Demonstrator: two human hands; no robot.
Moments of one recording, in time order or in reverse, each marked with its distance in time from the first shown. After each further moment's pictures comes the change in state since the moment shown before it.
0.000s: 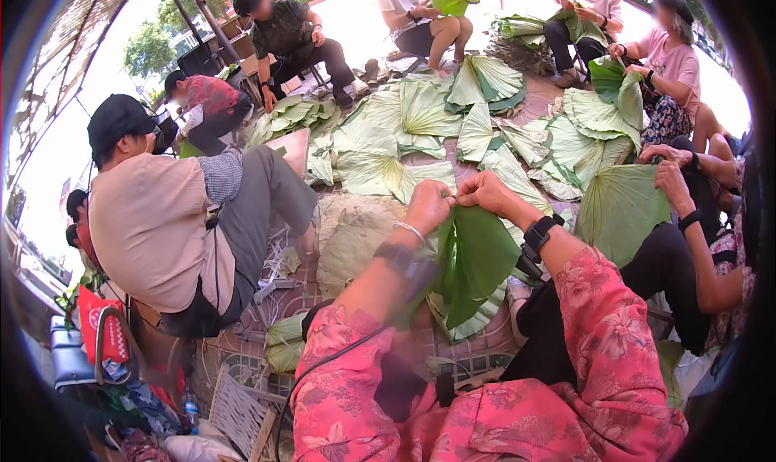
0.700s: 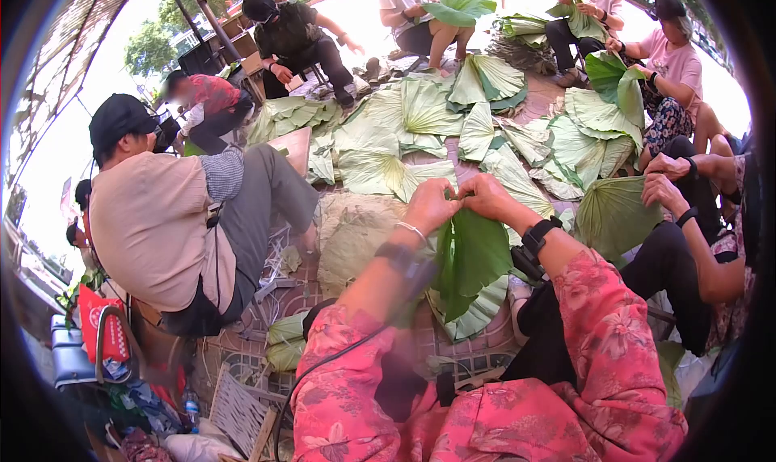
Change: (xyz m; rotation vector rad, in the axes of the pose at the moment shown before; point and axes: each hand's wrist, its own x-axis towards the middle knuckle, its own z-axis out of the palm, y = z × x) left_hand -0.001 0.005 -0.004 0.061 -0.023 0.043; right_hand -0.001 -0.002 0.007 -0.588 0.146 -0.203
